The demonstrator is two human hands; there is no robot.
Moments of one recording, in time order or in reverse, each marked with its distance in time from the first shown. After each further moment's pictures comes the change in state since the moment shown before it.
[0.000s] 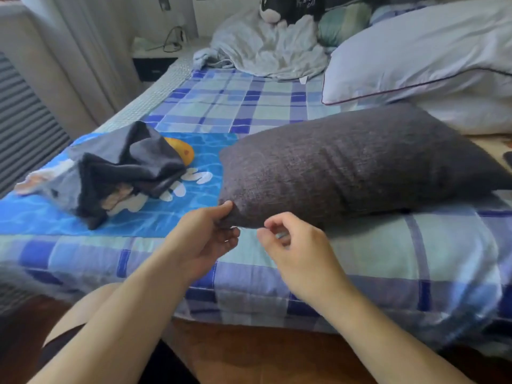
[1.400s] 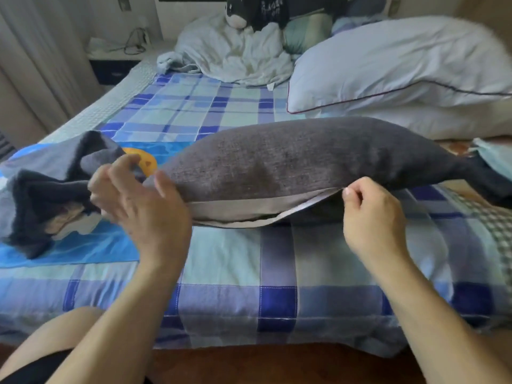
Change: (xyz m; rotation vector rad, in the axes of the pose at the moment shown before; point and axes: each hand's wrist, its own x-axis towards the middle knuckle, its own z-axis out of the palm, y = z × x) left_hand 0.033 0.019 0.027 0.590 0.893 1.030; right_hand 0.045 0.069 -0.111 -0.357 0.525 0.119
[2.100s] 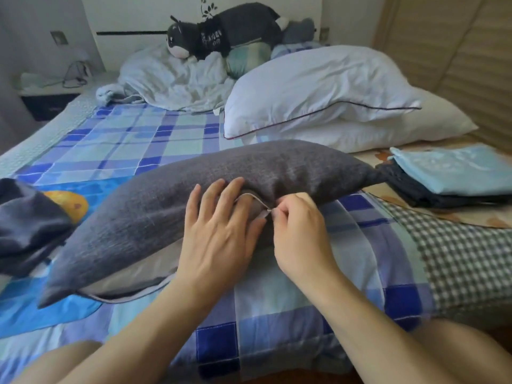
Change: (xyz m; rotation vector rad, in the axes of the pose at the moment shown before) left_hand -0.085 0.095 0.087 0.241 -0.544 0.895; right_hand 0.012 0.006 -0.021 0.181 -0.041 -0.027
